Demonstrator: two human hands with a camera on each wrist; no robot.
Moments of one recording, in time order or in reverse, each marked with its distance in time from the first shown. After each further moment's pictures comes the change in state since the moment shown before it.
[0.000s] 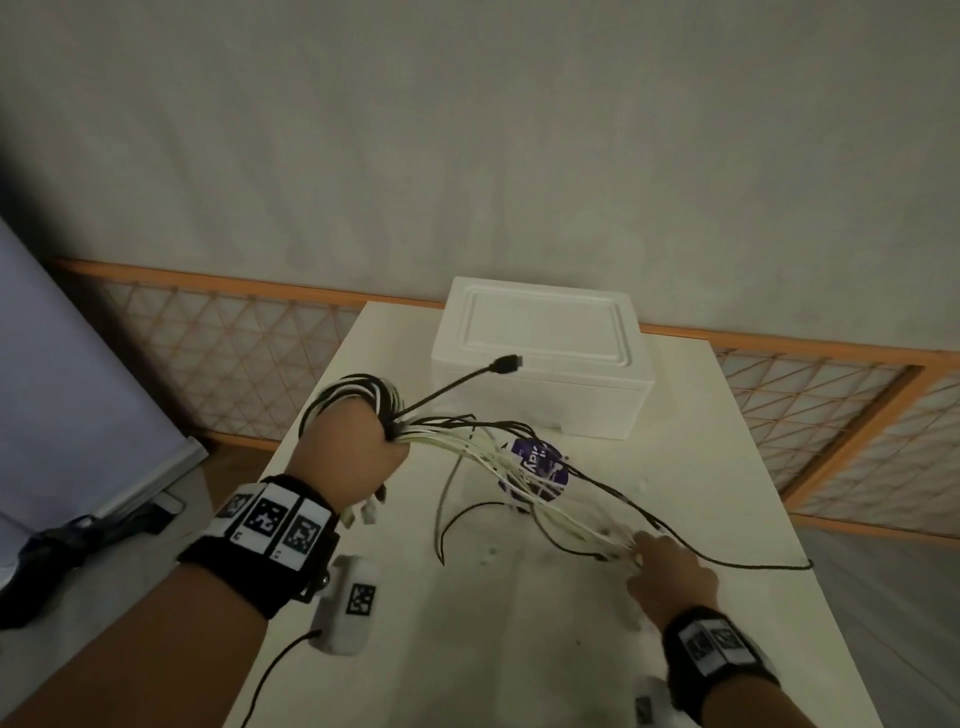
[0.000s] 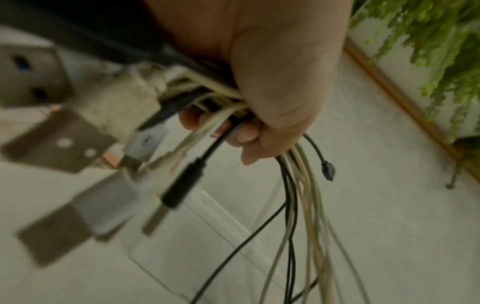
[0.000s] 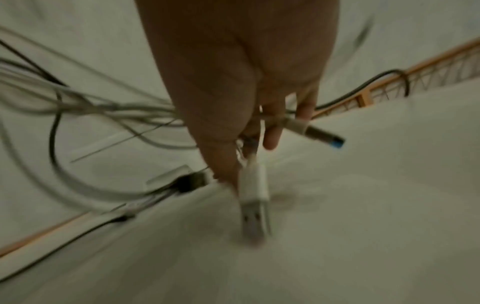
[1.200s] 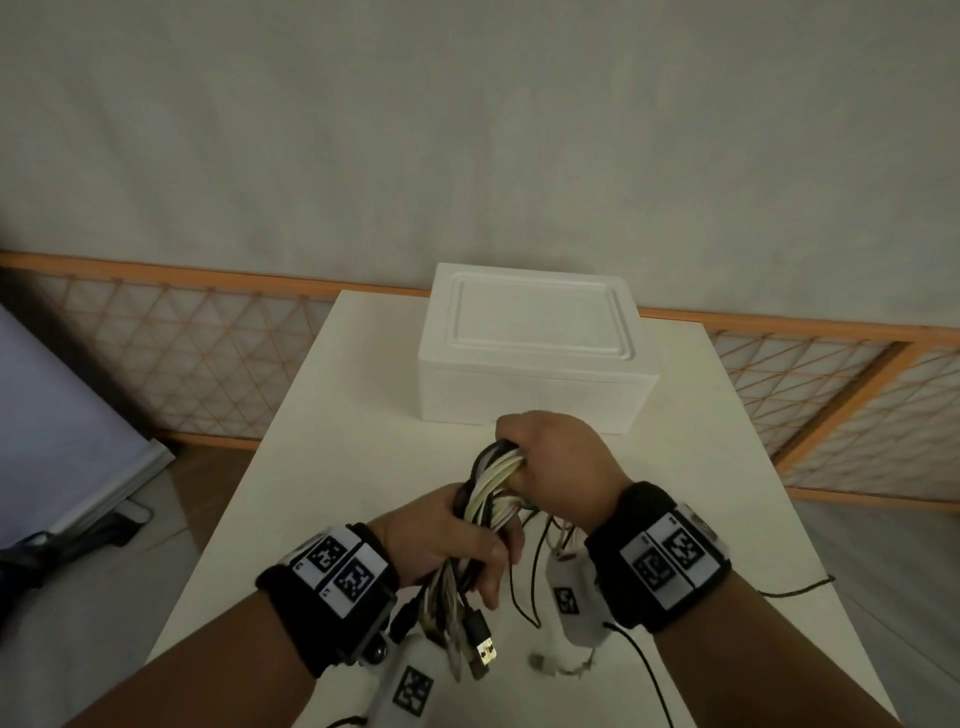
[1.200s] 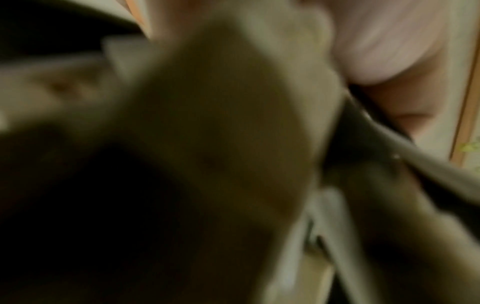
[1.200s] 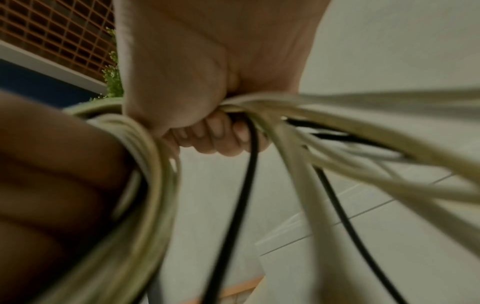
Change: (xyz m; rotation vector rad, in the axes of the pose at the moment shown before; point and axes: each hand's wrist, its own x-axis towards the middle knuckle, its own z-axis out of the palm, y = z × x) left_hand -0.004 0.021 0.060 -1.177 -1.084 0.027; right_hand -0.006 -0.150 -0.131 0.265 0.275 -0.844
